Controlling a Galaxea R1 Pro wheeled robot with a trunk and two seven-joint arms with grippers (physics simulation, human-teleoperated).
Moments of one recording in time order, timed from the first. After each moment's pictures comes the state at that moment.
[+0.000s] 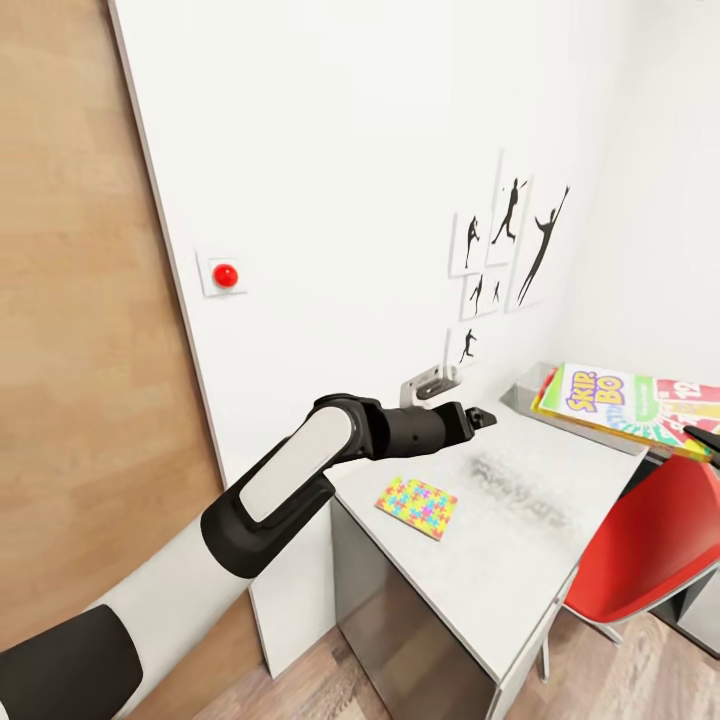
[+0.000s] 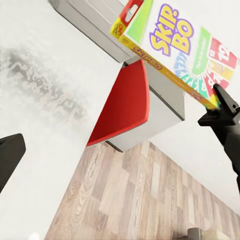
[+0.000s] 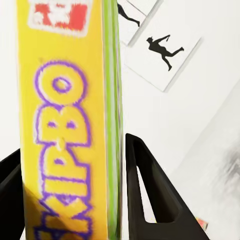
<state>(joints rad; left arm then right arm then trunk) -0.99 -0.15 -0.80 -1.49 1.70 0.57 0.86 -0.76 -0.66 -0.77 -0.60 -0.29 0.84 1.18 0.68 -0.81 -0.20</state>
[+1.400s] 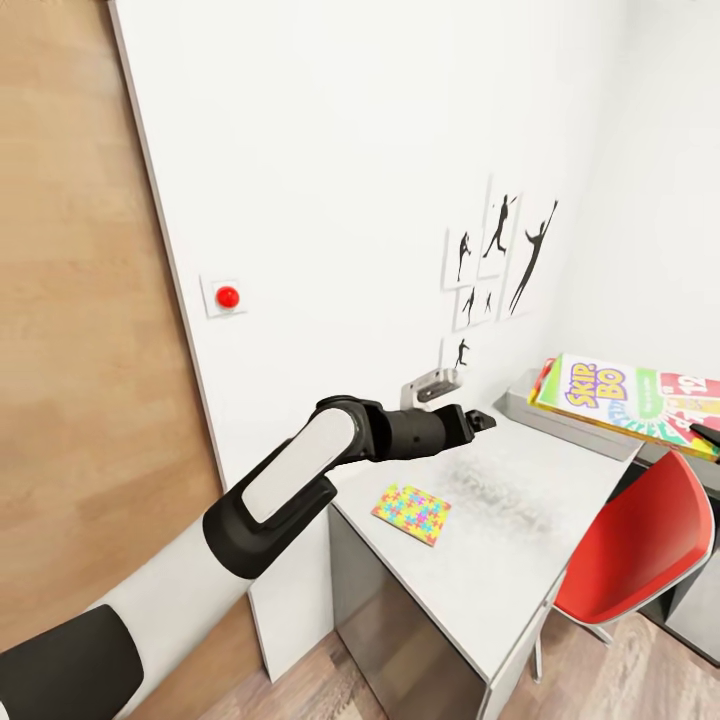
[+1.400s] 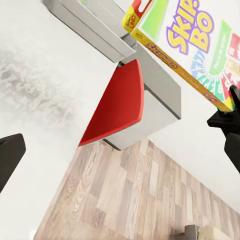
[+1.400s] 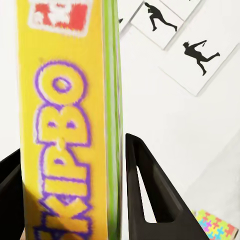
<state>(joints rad) -0.99 -0.15 -0.80 -1.48 1.70 0.56 0.87 -0.73 -0.66 -0.77 -0.64 -0.28 0.86 1.31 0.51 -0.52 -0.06</state>
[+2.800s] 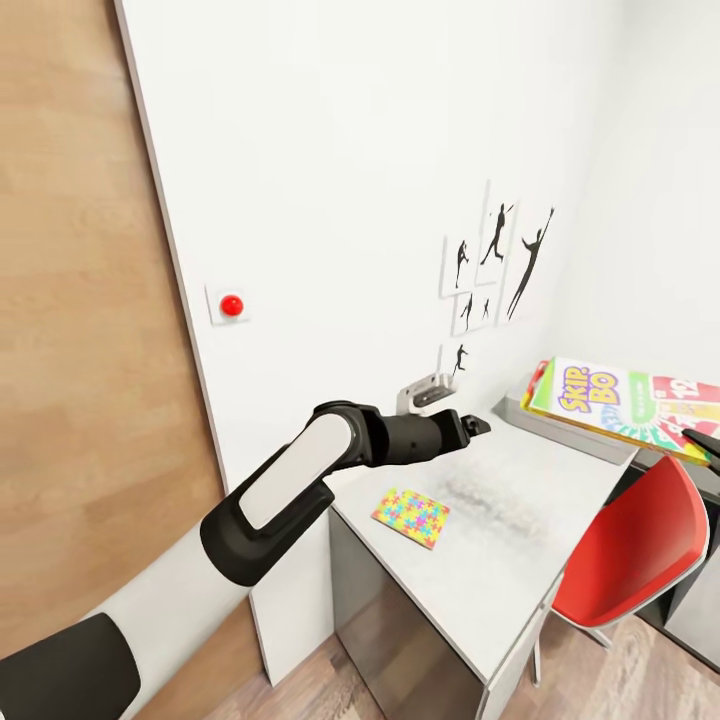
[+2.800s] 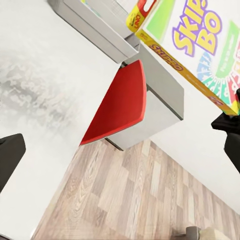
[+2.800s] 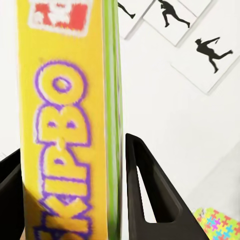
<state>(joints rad) -0.97 -0.14 -0.80 -1.50 1.69 0.56 0.89 -0.70 -0.63 -0.78 -0.69 -0.29 0.86 1.33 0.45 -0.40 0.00</state>
